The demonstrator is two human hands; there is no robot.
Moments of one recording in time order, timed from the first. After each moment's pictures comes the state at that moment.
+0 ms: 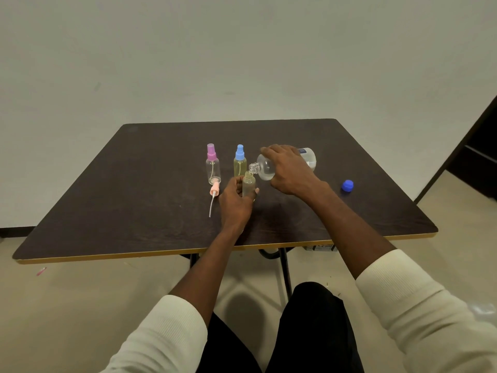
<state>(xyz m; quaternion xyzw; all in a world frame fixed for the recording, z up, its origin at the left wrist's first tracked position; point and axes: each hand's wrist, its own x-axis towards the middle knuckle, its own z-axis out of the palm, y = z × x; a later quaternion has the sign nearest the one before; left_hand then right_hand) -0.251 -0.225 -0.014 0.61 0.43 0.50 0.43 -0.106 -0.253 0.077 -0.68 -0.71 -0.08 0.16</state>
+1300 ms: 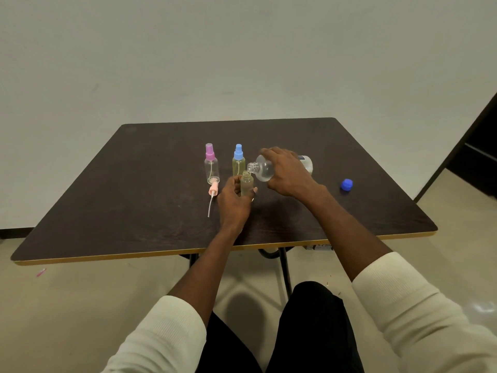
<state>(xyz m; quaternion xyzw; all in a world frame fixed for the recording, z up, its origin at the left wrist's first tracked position) -0.251 -0.226 -0.014 0.61 0.44 0.50 0.43 -0.107 -0.253 0.070 -0.69 -0.69 -0.04 0.20</state>
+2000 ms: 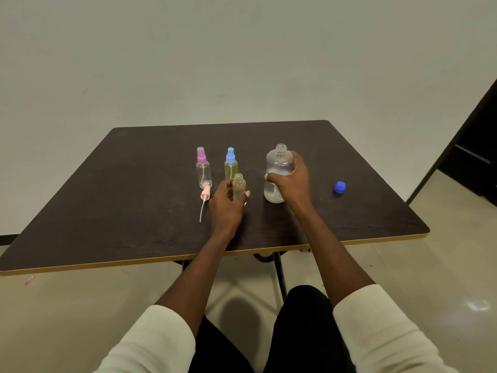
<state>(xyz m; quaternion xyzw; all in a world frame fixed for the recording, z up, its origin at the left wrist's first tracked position) -0.250 -0.226 -0.013 0.61 0.45 0.50 0.42 -0.100 -0.263 0.034 -0.65 -0.42 0.14 0.62</state>
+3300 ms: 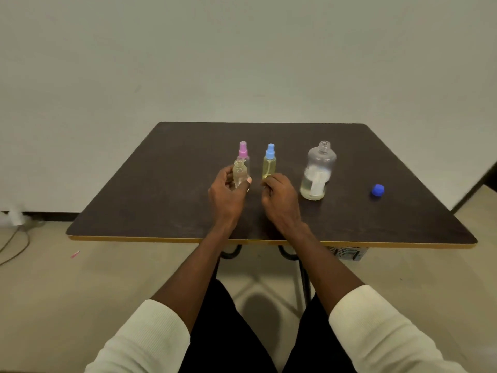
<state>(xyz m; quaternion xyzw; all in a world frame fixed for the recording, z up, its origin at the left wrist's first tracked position) -0.330 -0.220 0.006 0.59 0.42 0.59 0.35 -0.200 -0.254 0.003 -0.63 -0.63 -0.07 0.45</state>
